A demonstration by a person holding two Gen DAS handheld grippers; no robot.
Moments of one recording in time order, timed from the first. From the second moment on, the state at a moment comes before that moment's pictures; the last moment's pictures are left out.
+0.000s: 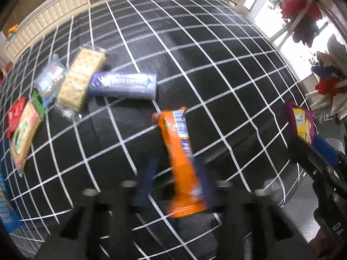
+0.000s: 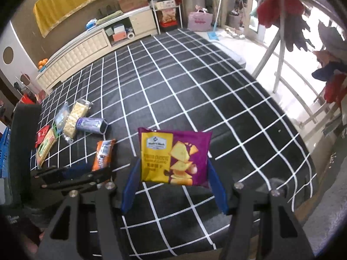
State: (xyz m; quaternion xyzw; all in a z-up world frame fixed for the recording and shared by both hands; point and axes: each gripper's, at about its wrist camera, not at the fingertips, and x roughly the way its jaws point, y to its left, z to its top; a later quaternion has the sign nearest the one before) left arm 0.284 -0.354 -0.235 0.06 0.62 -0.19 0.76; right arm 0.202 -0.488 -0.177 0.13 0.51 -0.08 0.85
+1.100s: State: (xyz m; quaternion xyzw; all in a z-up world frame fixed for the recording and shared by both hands) left arm 0.196 -0.129 -0.059 0.00 0.46 -0.14 0.88; right arm 0.167 -0.293 -0.043 0.05 0.44 0.06 0.90
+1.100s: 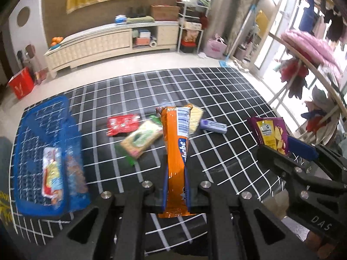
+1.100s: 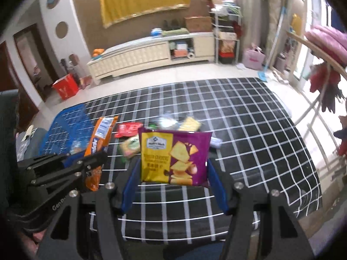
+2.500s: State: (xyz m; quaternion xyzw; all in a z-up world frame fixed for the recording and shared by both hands) left arm 0.216 0.103 -0.102 -0.03 0.53 -0.05 0.85; right arm 0.215 -0.058 -0.073 -0.01 0.48 0.23 0.85
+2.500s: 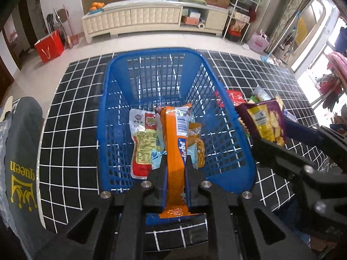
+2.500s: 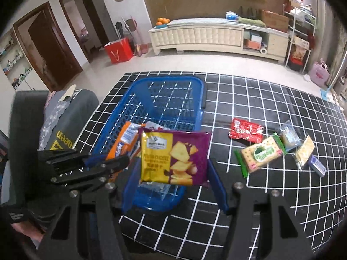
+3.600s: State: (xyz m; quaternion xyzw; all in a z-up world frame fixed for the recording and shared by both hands) left arm 0.208 0.160 -0.083 -0.03 0.49 0.01 0.87; right arm 0.238 -0.015 -0.097 -0.05 0.50 0.26 0.83
